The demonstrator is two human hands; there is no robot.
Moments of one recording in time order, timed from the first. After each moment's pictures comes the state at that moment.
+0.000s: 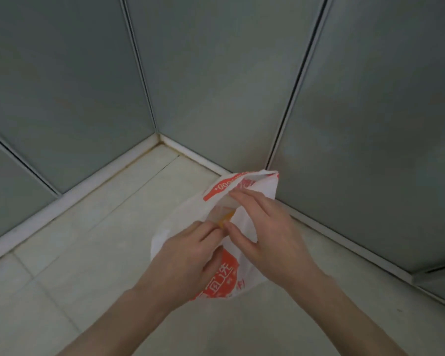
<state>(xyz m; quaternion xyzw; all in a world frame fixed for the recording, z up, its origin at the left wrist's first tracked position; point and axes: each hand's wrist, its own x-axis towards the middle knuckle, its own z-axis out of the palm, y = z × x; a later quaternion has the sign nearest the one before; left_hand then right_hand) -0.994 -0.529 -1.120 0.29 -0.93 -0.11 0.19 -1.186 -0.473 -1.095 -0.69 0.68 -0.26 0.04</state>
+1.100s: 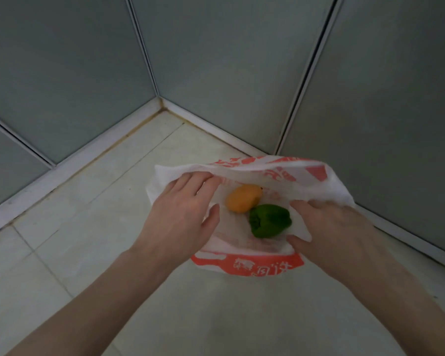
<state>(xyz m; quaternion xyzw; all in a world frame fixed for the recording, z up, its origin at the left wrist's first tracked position) -1.005 -0.556 -1.135 0.38 -0.91 -0.02 0.16 -1.234 -0.444 -1.100 -0.65 0.75 0.09 0.07</state>
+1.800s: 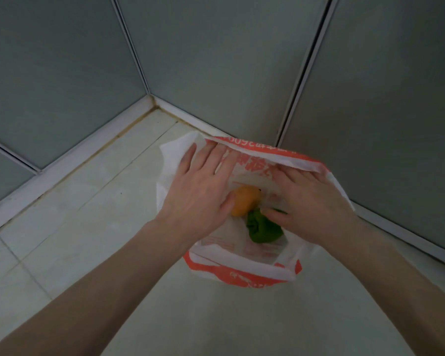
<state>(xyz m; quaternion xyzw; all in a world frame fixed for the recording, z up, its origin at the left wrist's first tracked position) -1.056 -0.596 -1.143 0.37 -0.92 0.01 0.10 -1.261 -0.509 -1.144 -0.69 0.72 -0.01 0.07</state>
